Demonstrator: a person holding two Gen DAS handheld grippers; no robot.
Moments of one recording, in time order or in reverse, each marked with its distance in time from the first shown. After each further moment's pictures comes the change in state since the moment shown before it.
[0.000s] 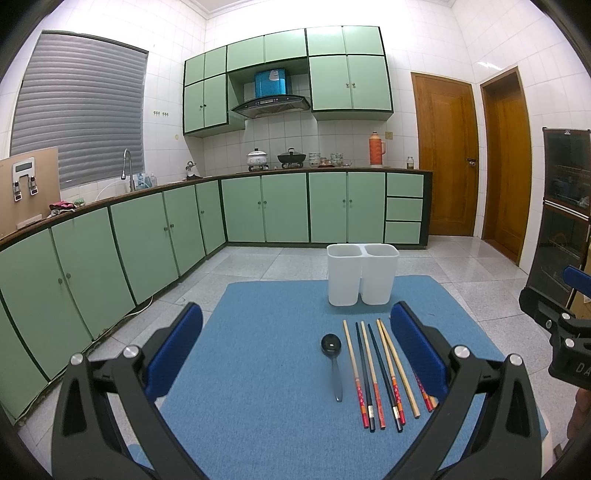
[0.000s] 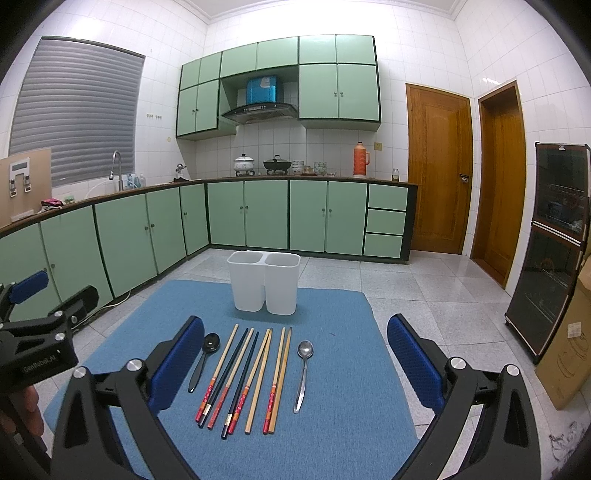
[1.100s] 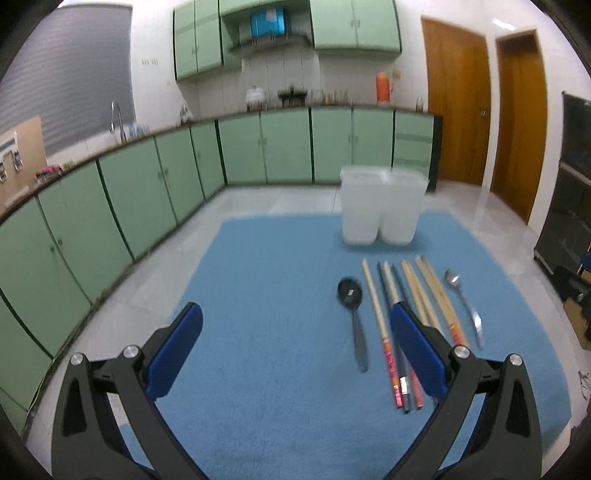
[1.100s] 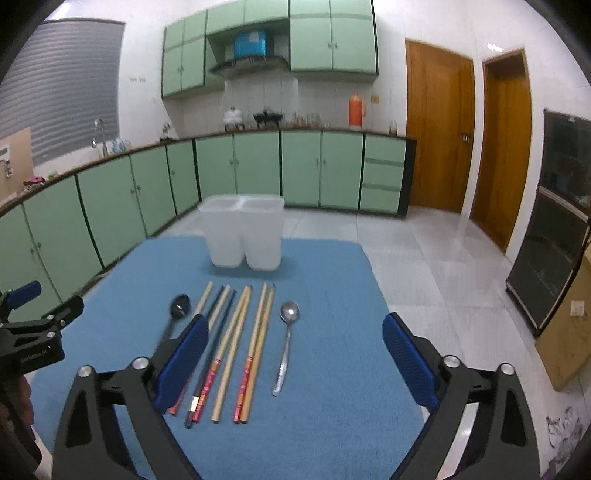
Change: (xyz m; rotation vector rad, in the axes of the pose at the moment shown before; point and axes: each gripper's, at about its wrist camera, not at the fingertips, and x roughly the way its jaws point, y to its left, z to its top) left arm 0.096 0.018 -0.033 0.004 0.287 0.016; right arm 0.090 -0.025 -0.026 0.025 0.214 -0.018
